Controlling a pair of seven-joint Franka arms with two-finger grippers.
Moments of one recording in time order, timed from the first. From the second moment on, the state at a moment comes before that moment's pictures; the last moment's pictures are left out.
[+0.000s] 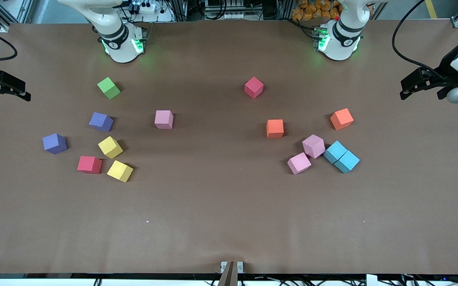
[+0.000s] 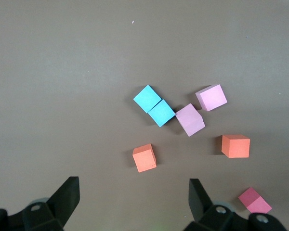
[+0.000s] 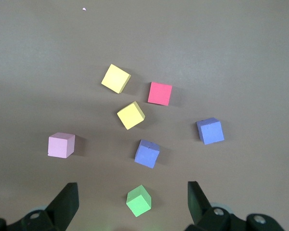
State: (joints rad) left arm 0.07 -0.04 -0.16 -1.57 -0.01 1.53 -0.10; right arm -0.02 -0.01 -0.07 -1.55 0.04 1.49 -0.21
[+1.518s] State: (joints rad) left arm -0.17 0.07 -0.51 -2.16 -0.07 1.97 -0.70; right arm -0.06 -0.03 -0.07 -1.55 0.04 1.51 -0.22
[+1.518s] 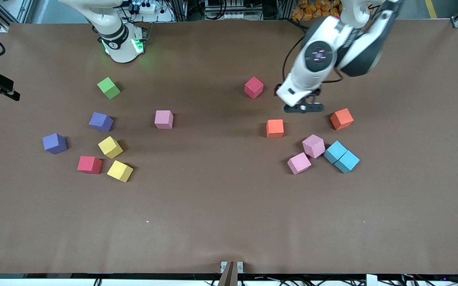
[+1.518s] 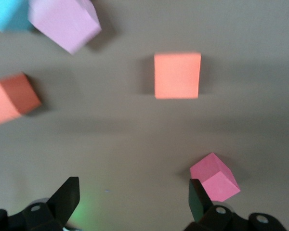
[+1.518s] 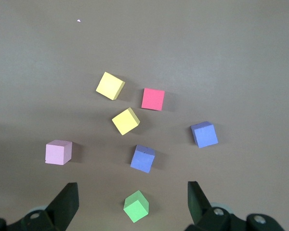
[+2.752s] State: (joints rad) left arm -0.22 0.22 -0.72 -2.41 -0.11 2.51 -1.59; right arm -0.07 0.22 -0.06 -1.62 0.04 1.68 -0.22
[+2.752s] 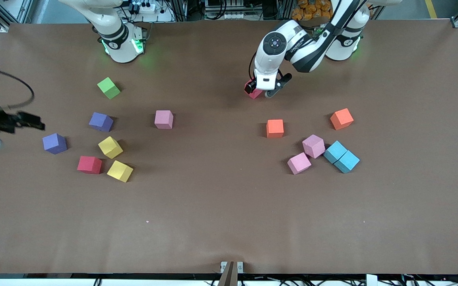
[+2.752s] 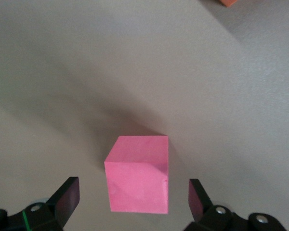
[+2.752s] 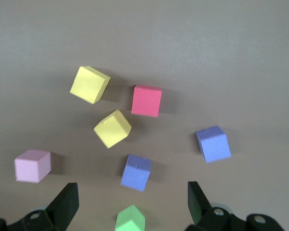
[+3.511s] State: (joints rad) left arm -0.25 0.29 -0.72 -2.44 -0.11 2.62 -1.59; right arm -0.05 0.31 -0.05 -1.97 0.04 2.13 -0.36
